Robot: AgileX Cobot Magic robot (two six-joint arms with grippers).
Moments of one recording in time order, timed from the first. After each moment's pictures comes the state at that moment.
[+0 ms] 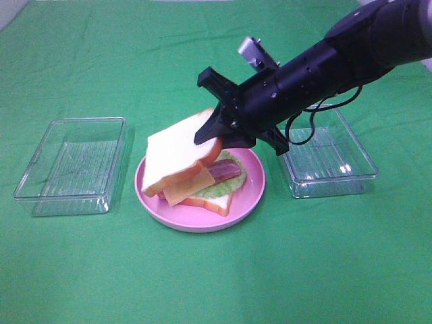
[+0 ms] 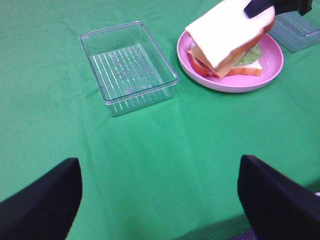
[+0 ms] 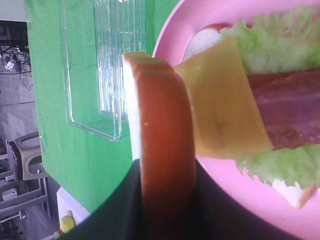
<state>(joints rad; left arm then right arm) -0.37 0.05 -0.50 -0.03 1.05 -0.04 0.41 1.96 -1.20 1.09 0.65 -0.38</state>
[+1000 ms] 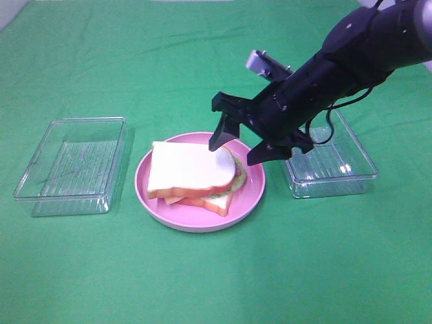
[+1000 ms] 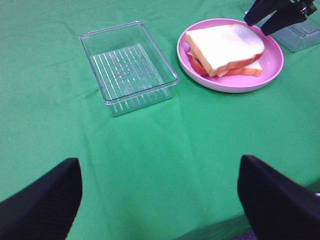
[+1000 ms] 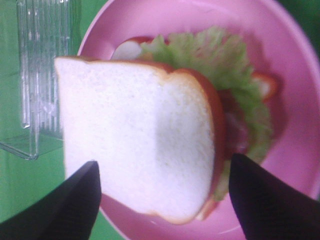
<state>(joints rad) -0.37 0.05 -0.50 -0.03 1.05 -0.04 0.39 1.95 -1.20 0.75 0.56 -0.23</state>
